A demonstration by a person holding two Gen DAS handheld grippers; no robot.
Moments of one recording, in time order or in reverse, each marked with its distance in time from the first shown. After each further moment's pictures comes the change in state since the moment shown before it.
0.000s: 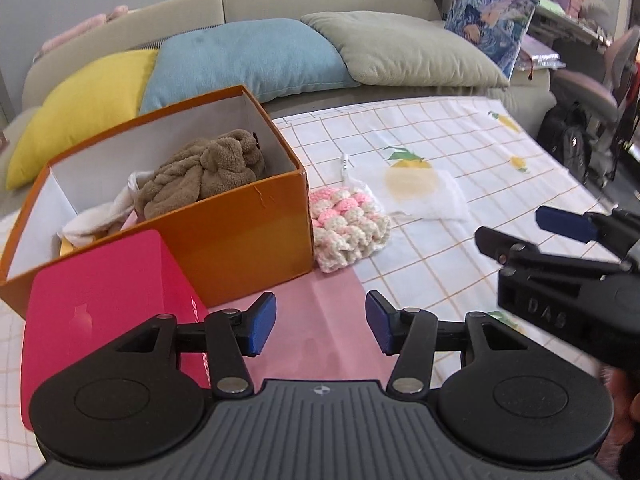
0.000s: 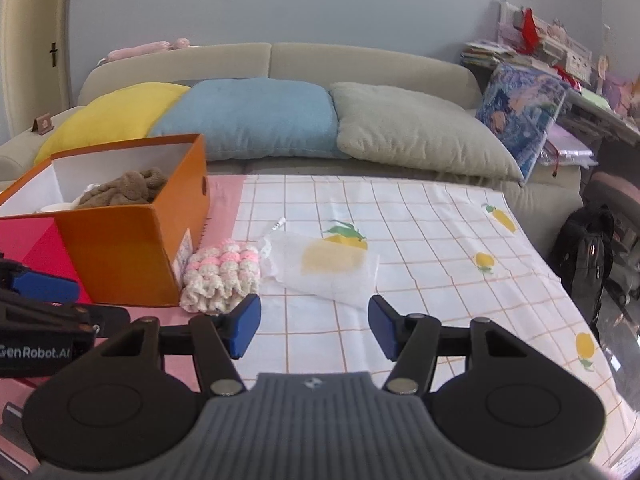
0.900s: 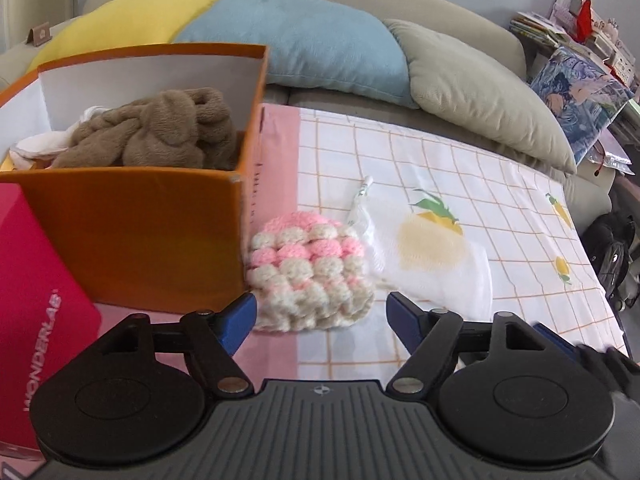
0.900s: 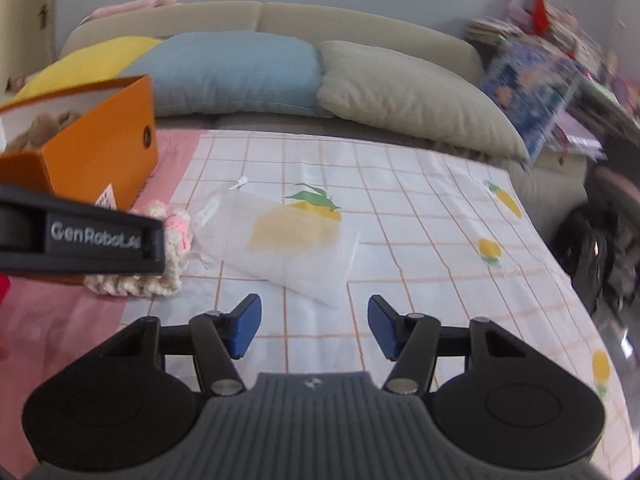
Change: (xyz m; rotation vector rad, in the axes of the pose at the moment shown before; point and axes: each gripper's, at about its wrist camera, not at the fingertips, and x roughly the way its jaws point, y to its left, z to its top) left arm 0.089 -0.024 0.029 -0.396 -0.026 0.028; right arm 0.091 -0.023 -0.007 -0.114 0.070 -0.035
